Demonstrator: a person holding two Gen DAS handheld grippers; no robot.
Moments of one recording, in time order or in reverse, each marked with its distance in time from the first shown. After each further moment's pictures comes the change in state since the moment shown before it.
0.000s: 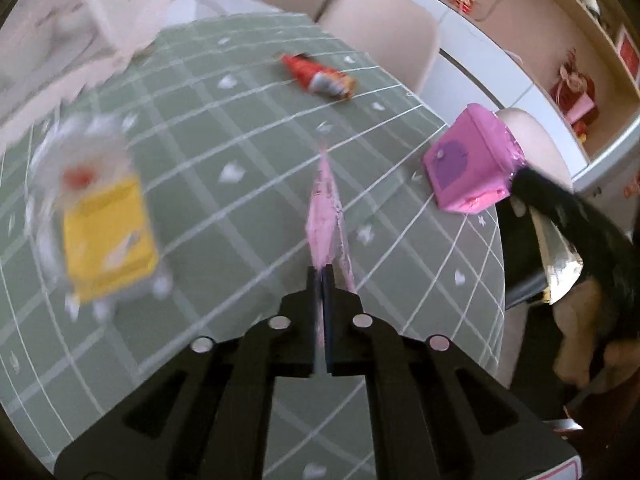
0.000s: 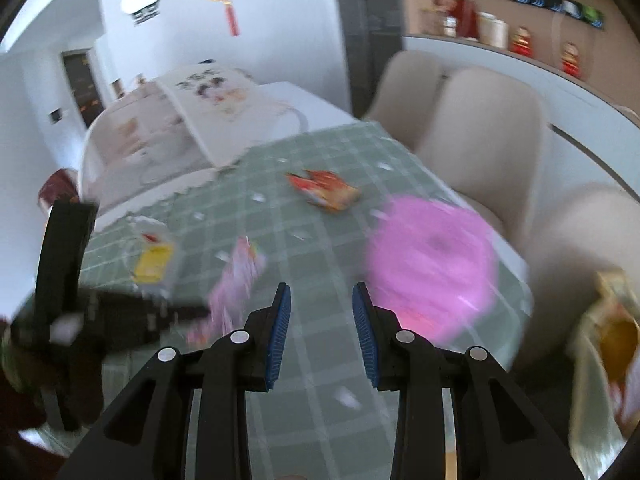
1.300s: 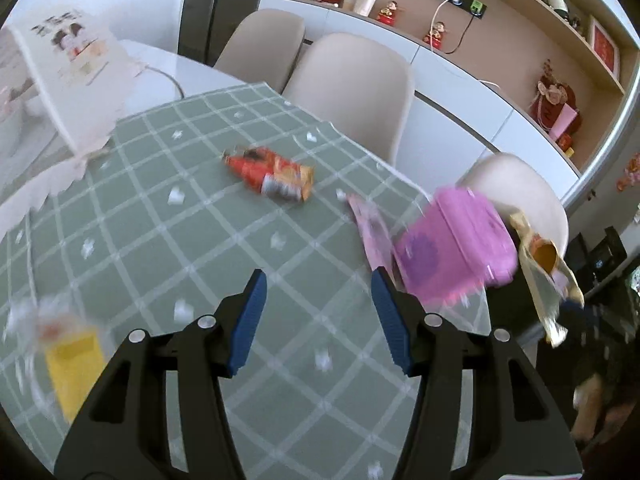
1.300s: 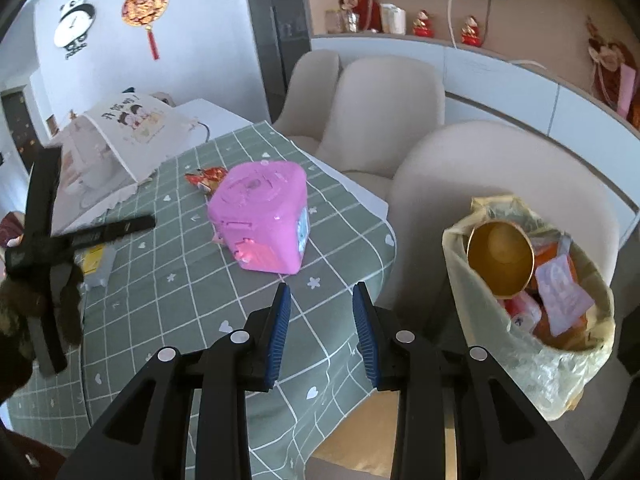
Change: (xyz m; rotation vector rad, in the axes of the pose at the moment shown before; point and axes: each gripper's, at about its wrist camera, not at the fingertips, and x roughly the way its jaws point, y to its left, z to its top) left arm 0.014 -0.044 0.074 0.127 -0.199 0.010; right arm -0.086 -0.092 -0.080 0.214 -0.011 -0.252
